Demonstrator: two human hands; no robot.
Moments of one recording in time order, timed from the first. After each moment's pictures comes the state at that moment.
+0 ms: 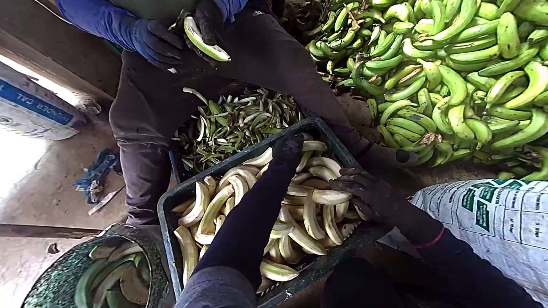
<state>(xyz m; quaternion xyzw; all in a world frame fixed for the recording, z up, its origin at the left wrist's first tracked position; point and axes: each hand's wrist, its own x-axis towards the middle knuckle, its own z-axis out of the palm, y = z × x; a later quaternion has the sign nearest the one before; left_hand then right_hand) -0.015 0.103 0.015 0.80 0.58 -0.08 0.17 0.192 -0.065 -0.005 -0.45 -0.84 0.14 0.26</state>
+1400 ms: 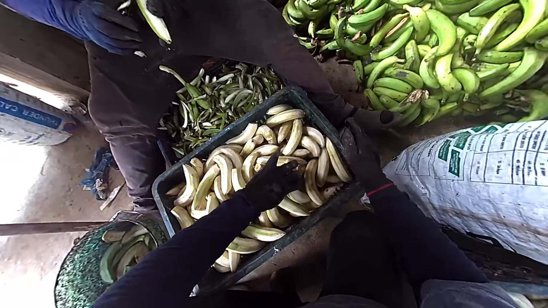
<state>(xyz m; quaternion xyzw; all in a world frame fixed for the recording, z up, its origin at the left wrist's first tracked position) -0.095 -0.027 0.014 0.99 0.11 0.02 0.10 0.182 -0.084 -0.020 -0.76 -0.51 0.21 0.35</state>
